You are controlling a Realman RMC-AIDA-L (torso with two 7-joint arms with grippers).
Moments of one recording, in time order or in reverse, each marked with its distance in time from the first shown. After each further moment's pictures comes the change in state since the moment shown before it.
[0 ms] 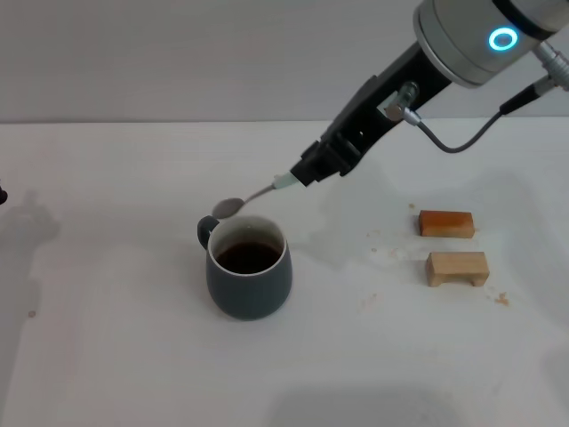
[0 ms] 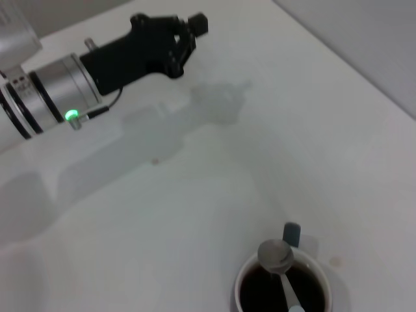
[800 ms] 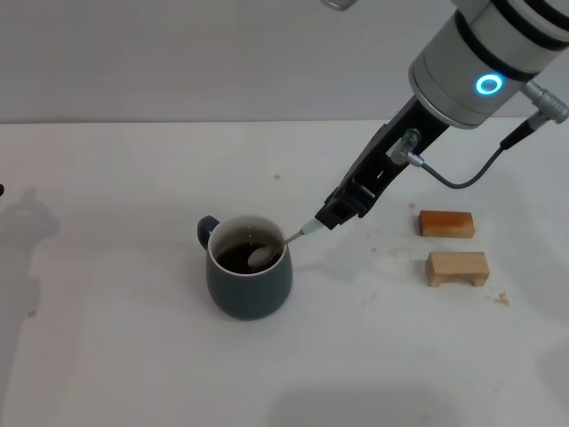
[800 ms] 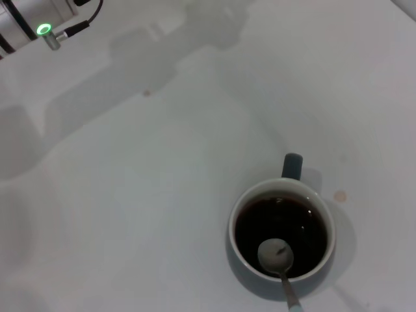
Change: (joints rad) left arm -0.006 0.000 -0.011 -0.001 0.000 0.010 0.001; right arm 0.026 0.006 -0.041 -0.160 -0.046 -0.009 -0.055
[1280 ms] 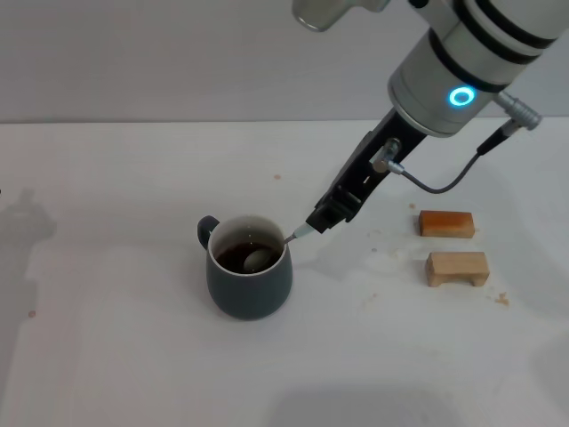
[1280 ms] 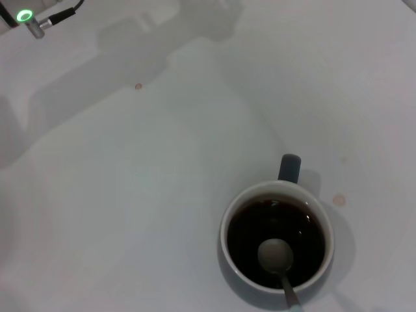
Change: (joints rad) left arm 0.007 -0.001 0.001 0.008 0.000 0.019 -0.004; right arm 0.035 0.006 -0.033 -0.122 -0.006 -0.087 -0.052
